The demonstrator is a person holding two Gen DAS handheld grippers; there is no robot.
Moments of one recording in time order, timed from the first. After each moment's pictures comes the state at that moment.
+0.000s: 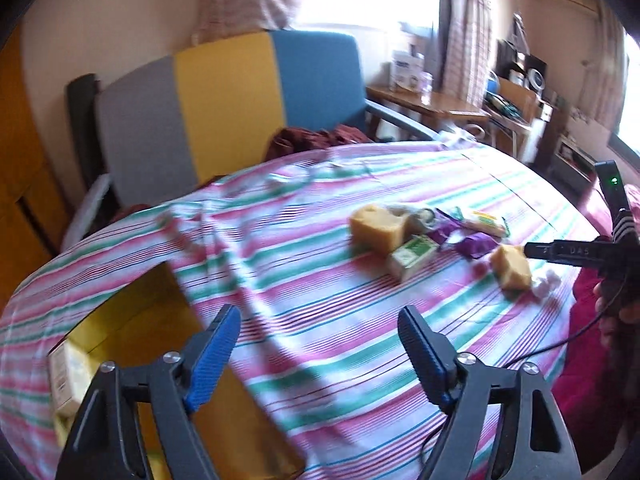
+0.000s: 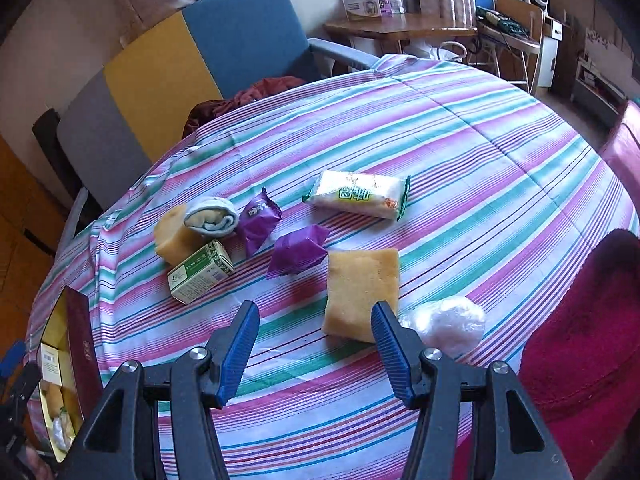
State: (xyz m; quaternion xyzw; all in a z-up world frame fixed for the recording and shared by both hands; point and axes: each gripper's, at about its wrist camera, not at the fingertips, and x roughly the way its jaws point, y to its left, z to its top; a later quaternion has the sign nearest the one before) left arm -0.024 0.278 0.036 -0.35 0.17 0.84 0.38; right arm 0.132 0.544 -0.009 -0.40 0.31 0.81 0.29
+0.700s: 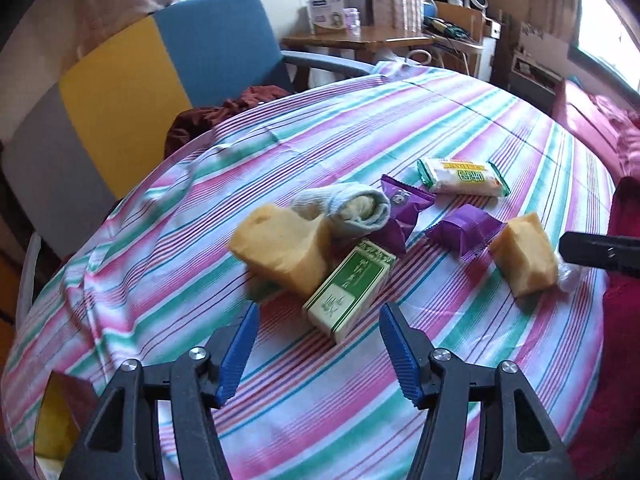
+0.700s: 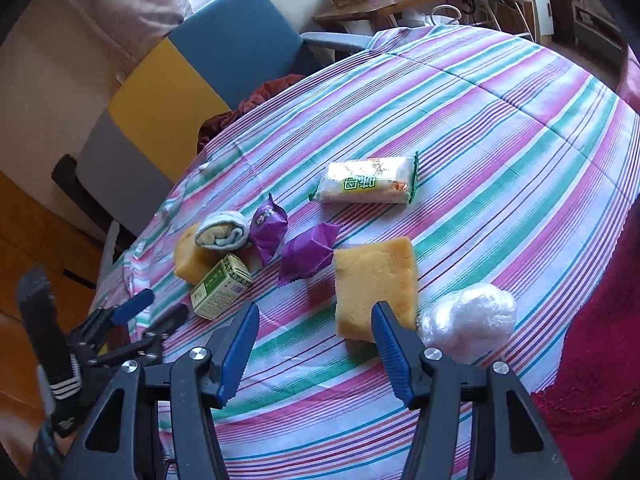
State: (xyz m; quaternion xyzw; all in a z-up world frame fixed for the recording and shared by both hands) left arm -0.041 0.443 -0.037 -0.36 0.30 0.76 0.45; right arm 0.148 0.570 -0.025 -0.35 0.41 0.80 0.25
